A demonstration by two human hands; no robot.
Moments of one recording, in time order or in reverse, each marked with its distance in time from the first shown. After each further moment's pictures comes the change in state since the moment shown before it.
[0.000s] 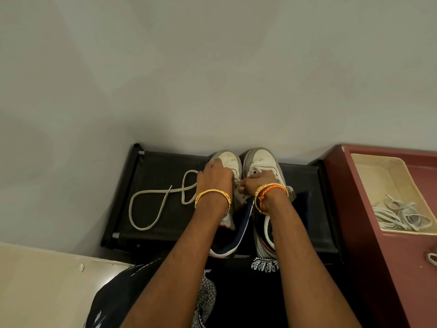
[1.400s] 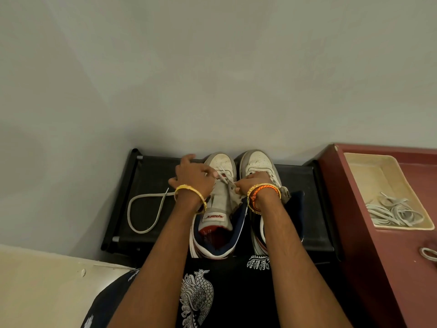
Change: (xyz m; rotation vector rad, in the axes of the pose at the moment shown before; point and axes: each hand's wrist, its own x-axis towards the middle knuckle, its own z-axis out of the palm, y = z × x) left_hand -0.008 -0.032 -0.013 -0.708 0.119 -0.304; right_hand -0.005 -0.002 0.002 0.085 0.034 0.064
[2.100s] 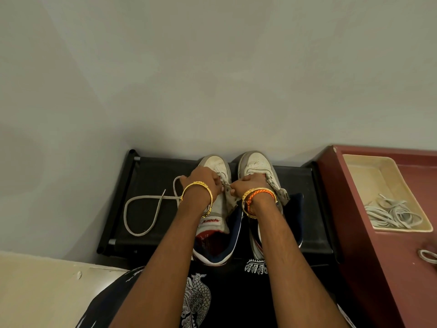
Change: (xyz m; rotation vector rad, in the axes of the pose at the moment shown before) left_hand 0.007 0.014 0.011 0.455 -0.241 0.086; right_hand -0.002 0.001 0.009 0.024 0.055 -0.041
